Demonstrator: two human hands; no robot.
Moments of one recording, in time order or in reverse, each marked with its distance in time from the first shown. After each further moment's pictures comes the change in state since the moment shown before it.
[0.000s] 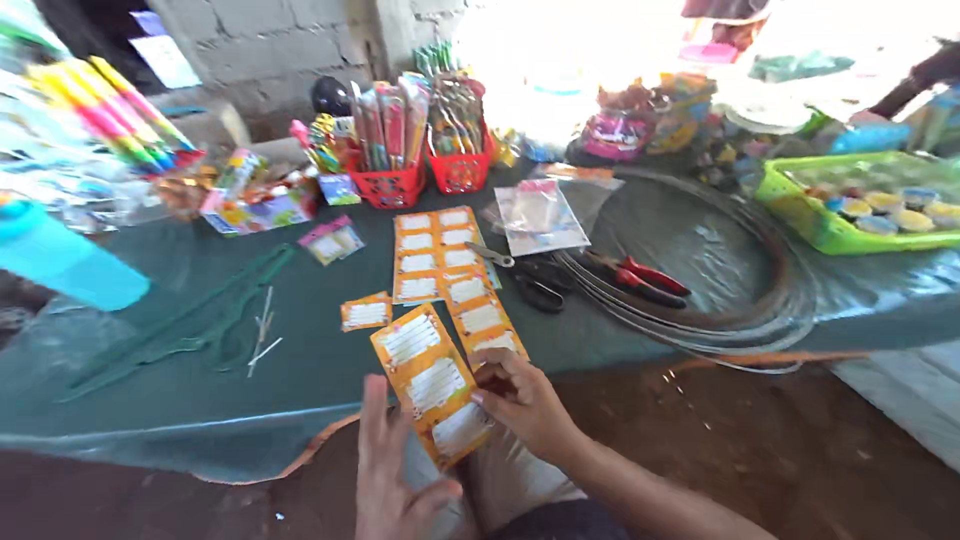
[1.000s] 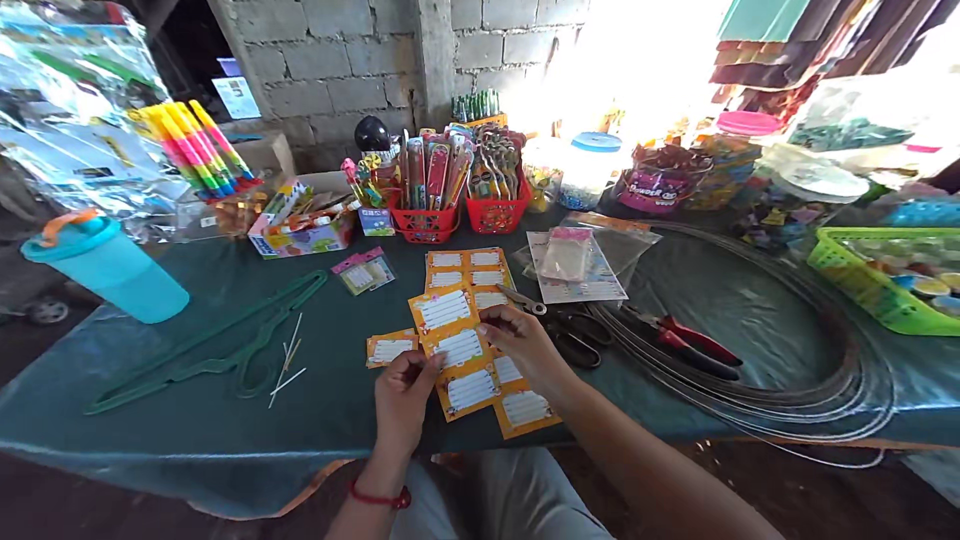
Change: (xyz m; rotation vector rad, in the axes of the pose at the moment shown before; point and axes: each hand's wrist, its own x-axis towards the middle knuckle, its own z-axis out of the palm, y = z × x) left_hand 0.104 -0.055 0.024 -0.429 0.266 -0.443; right_hand 0.125 0.013 -0.021 0.032 -0.003 0.094
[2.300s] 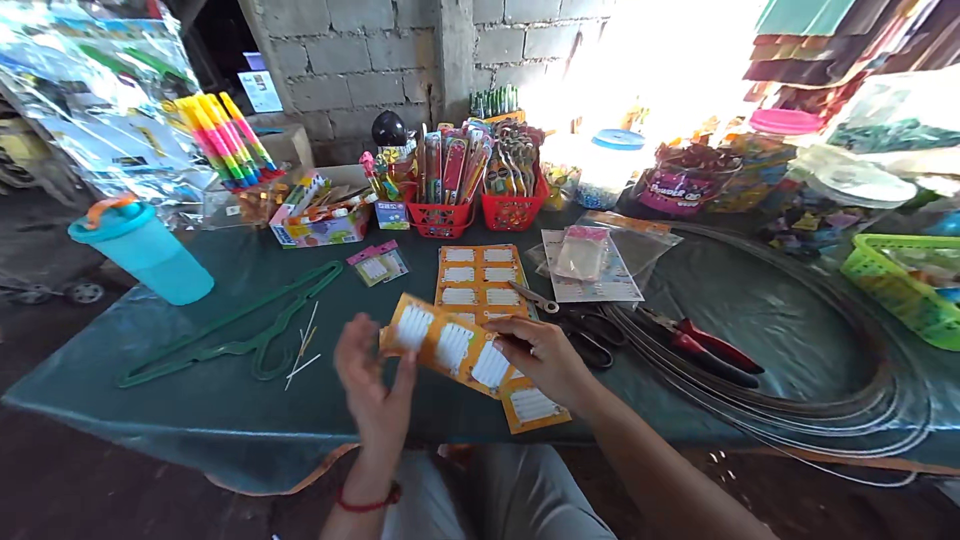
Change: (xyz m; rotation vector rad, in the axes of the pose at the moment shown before) left_hand -0.004 0.014 -0.030 0.290 0.165 0.432; right_hand -0.021 -0.012 -0.009 -0.509 -0.127 -0.307
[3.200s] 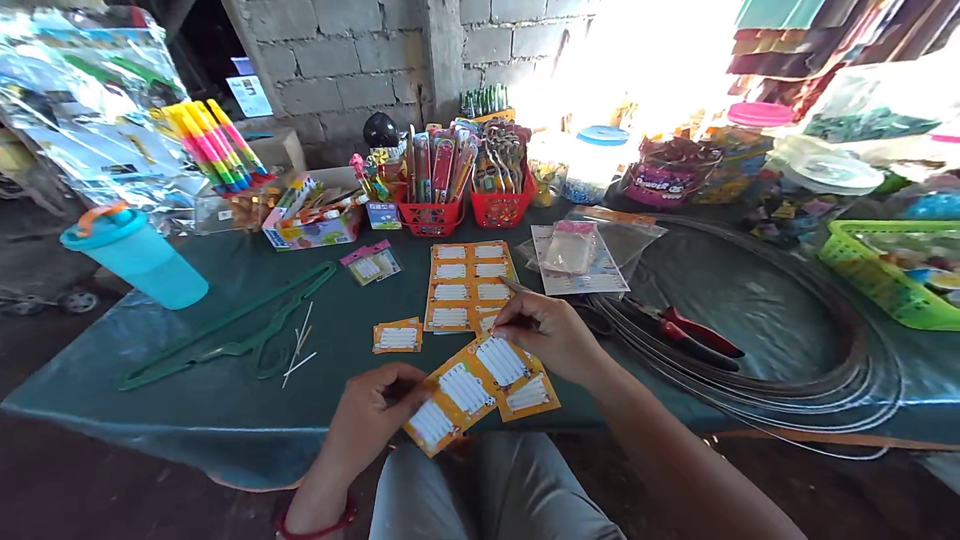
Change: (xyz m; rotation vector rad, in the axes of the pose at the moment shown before) left_hand 0.012 0.032 -0.036 0.043 -0.611 -0.195; right_hand 0.009 -0.013 -0.029 0.157 -0.009 -0.013
